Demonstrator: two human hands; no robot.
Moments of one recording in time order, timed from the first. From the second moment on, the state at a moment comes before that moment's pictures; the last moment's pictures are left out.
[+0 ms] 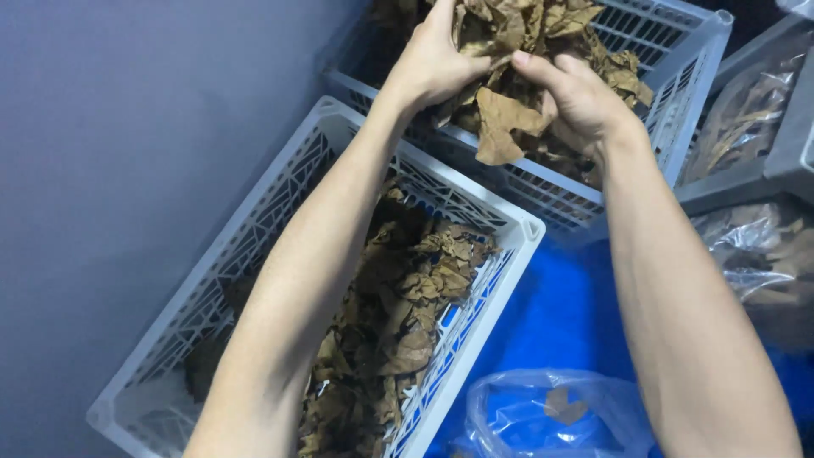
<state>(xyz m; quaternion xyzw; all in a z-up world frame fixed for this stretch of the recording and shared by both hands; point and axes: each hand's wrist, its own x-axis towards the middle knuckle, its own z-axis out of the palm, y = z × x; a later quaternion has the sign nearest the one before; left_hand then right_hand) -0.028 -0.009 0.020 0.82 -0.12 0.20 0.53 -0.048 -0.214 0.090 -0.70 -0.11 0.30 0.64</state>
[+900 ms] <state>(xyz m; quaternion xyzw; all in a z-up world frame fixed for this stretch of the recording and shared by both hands) -0.437 0.032 0.066 0.90 0.09 -0.19 0.38 -0.344 -0.181 0.061 -0.86 -0.30 0.26 0.31</state>
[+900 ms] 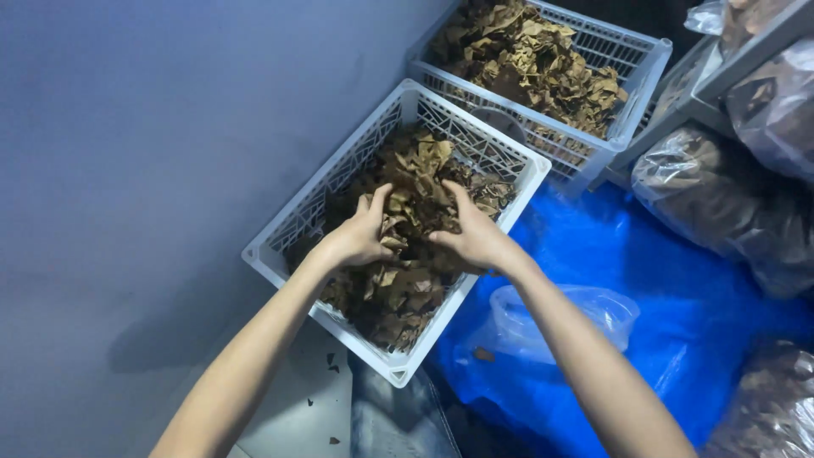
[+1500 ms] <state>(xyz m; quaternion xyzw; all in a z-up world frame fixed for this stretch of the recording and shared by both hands) -0.455 -0.003 0.003 0.98 0.05 -0.19 0.09 -0.422 -0.202 0.041 -0.87 -0.46 0.16 0.04</state>
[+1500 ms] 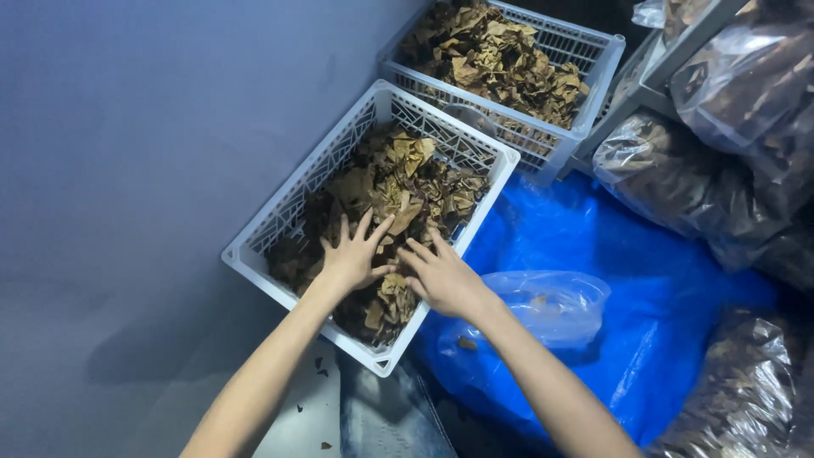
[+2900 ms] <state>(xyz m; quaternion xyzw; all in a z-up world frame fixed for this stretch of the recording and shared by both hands) -0.502 -0.218 -0.004 0.94 0.00 -0.10 0.34 -0.485 -0.466 0.005 -0.91 -0.18 0.35 0.09</state>
